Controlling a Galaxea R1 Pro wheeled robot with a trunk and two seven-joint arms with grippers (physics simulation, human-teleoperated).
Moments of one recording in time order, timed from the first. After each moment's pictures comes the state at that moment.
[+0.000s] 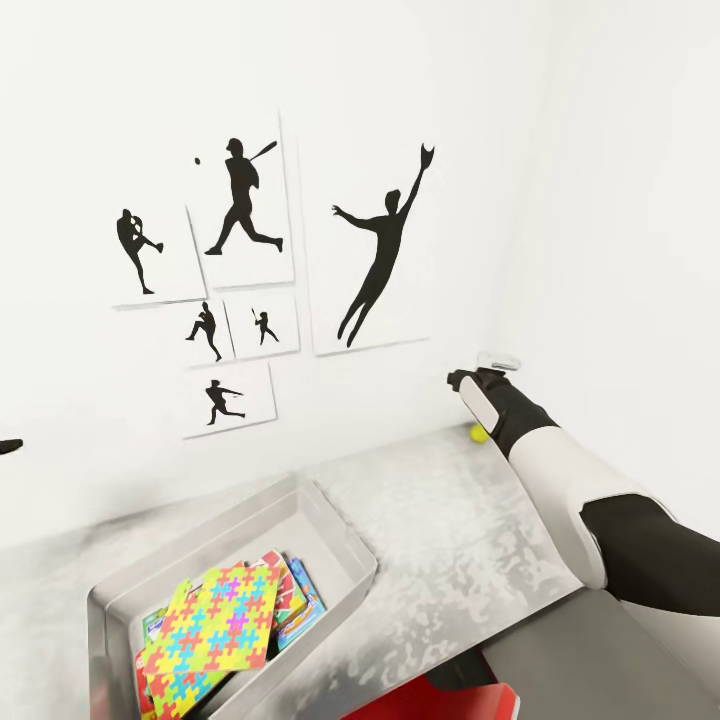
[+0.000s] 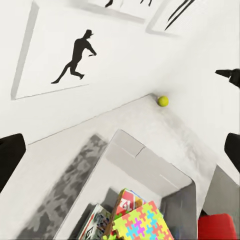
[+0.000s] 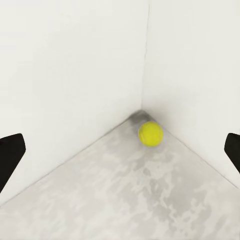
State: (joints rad) left arm -0.59 0.81 0.57 -1.07 0.07 0.89 -1.57; right arm -1.27 0.02 0.20 -0.43 -0.40 0.38 -0.47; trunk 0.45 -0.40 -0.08
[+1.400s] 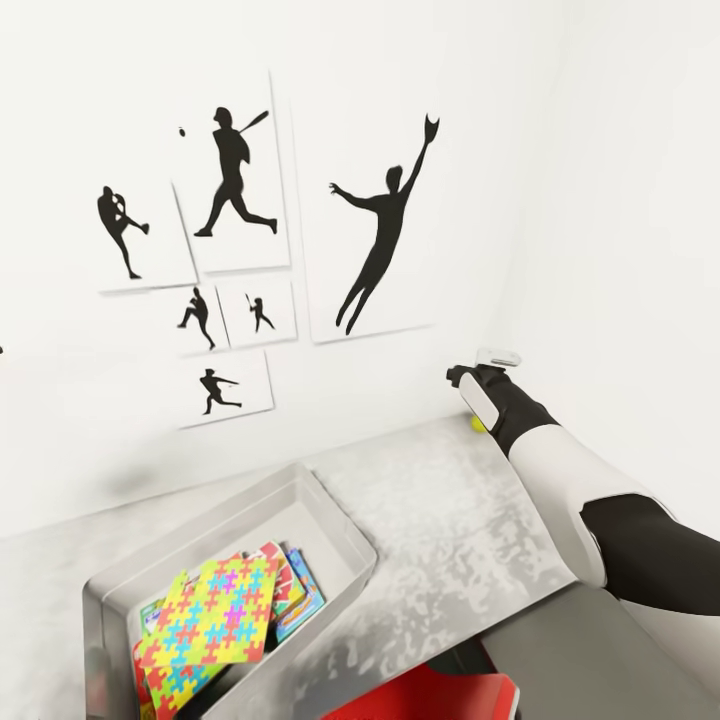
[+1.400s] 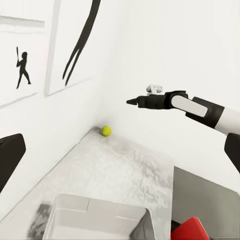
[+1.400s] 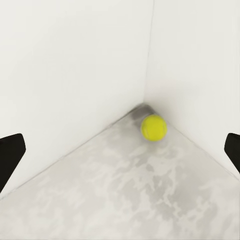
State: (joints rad) left arm -0.68 0.87 0.53 -1.46 0.43 1.04 -1.57; right arm -1.27 0.02 0.20 -0.45 -0.40 0.39 -0.47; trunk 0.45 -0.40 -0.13
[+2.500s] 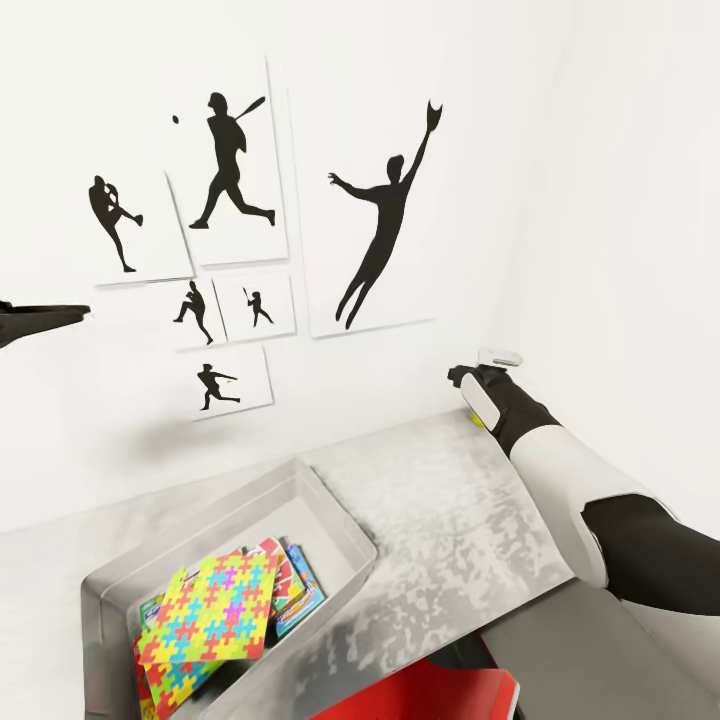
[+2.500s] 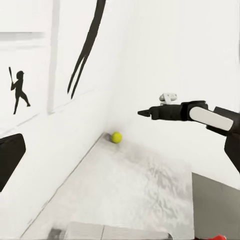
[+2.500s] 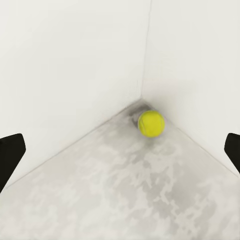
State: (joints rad) left arm -0.96 0.74 0.27 -1.45 0.42 1.04 -1.34; right arm -1.27 0.02 0.20 -0.45 -0.40 0.38 -0.47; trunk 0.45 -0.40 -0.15
